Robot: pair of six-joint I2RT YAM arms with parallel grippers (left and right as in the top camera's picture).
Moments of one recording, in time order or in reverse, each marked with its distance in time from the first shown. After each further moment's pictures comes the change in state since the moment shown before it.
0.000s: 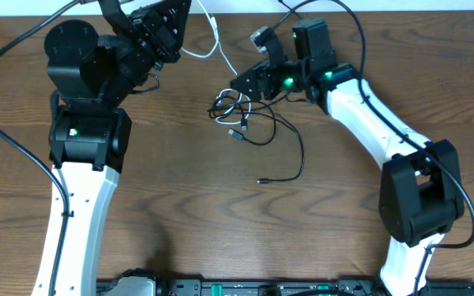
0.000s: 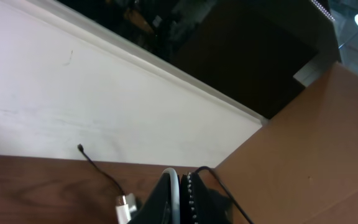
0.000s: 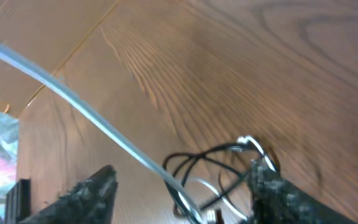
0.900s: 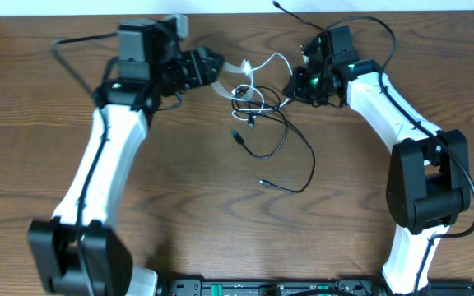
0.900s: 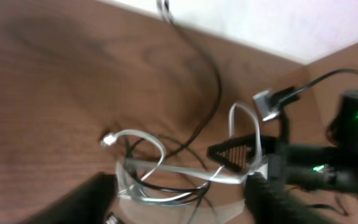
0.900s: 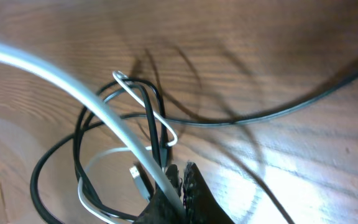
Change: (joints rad) left arm -0.037 0.323 0.001 -0.394 -0.003 0.305; right arm -0.134 0.049 0.000 -0.320 0.276 0.383
